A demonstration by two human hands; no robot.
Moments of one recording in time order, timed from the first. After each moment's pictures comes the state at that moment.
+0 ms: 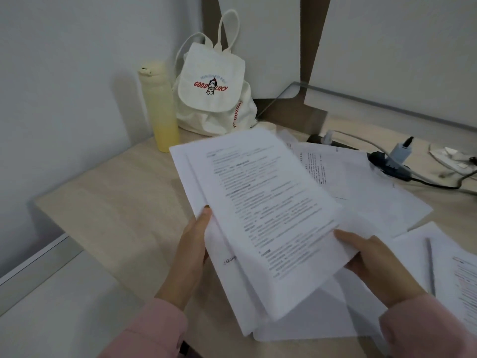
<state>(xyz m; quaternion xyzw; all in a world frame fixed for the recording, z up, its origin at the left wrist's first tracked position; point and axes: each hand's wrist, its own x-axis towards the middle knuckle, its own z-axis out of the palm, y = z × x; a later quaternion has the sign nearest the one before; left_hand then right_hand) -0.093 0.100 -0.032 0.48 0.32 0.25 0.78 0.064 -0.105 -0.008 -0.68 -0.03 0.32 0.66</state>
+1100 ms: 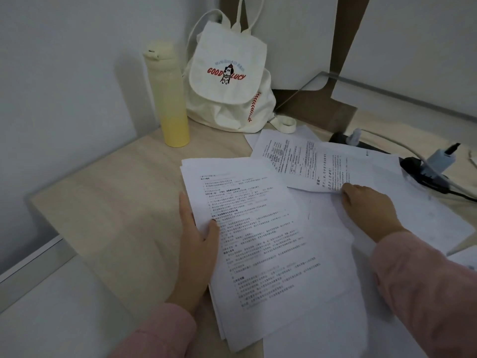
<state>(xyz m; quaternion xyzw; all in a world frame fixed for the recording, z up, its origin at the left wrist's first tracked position) -0.072 0.132 -0.070 0.64 0.36 0.34 0.59 0.198 -0.023 -0.050 -0.93 -0.36 -0.07 -0.03</state>
